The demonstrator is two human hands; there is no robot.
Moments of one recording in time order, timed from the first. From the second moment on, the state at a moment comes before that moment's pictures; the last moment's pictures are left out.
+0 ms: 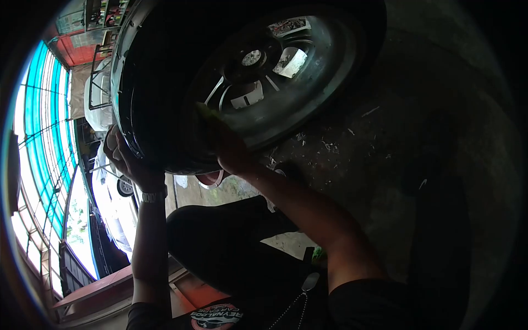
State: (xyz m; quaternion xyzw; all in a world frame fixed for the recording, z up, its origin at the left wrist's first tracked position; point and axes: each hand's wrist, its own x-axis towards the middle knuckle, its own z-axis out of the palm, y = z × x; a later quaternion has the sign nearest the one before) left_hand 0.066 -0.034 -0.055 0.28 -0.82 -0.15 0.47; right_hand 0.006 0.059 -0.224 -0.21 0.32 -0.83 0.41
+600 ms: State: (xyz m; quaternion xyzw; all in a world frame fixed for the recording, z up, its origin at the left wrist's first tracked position) left_hand 0.083 -0.037 -0.067 0.29 -0.78 -0.24 0.49; right_hand 0.024 0.058 -0.265 -0.37 0.50 -0.73 0.27
